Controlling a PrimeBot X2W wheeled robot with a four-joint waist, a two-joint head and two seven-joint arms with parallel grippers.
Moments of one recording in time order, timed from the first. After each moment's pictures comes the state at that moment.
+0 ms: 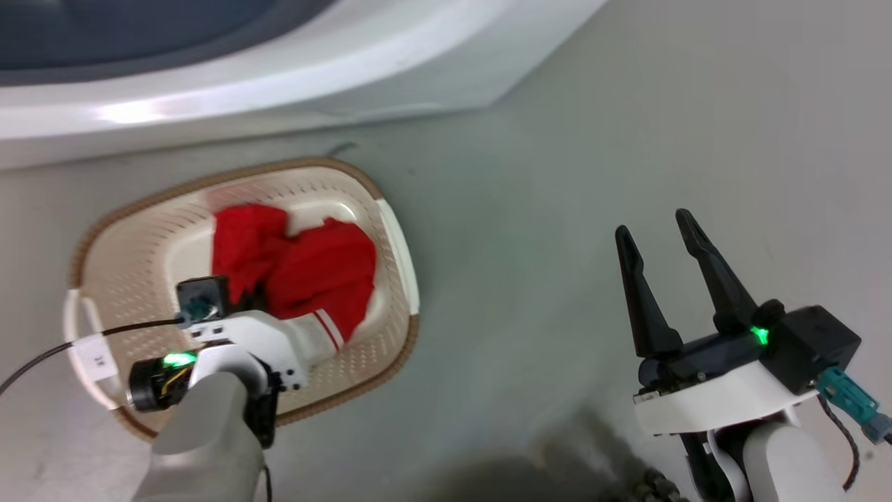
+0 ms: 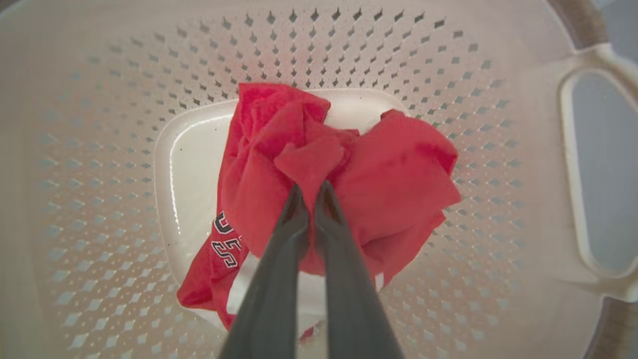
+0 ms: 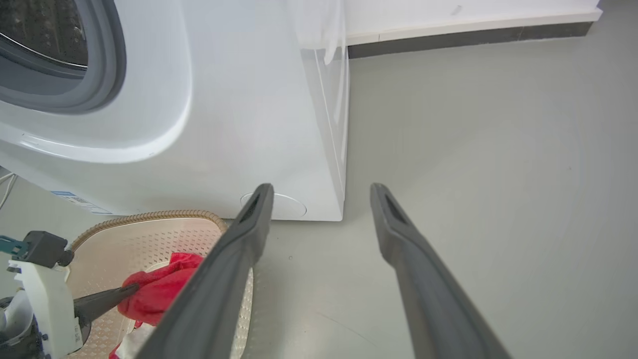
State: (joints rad) left arm -0.64 0.15 -0.20 1.06 -0.40 0.05 -0.26; right arm -0.15 -0.05 0.18 -0.11 0.19 0.13 -0.15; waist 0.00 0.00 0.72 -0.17
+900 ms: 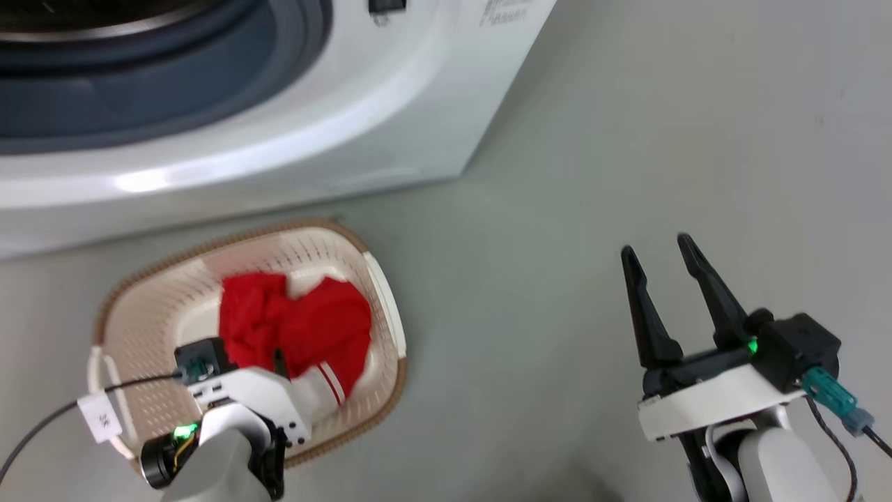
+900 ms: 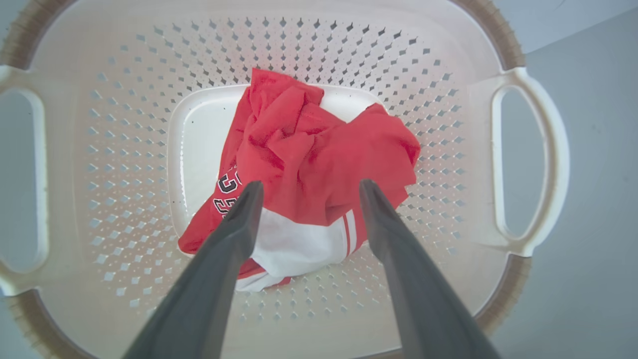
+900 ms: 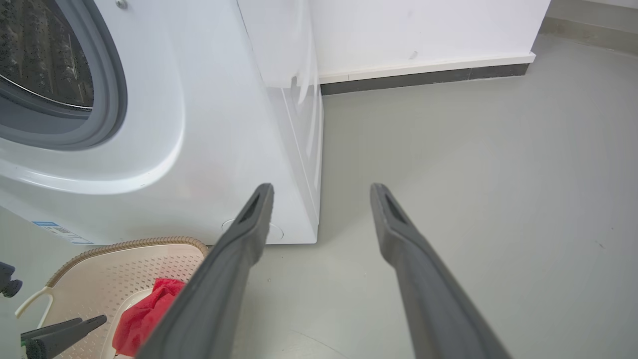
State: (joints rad) left arm -0.61 0.12 -0.14 1.25 -0.49 0.05 -0.26; right arm -0.16 -0.05 0.15 0.04 0.20 0.13 -0.21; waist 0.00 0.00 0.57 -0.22
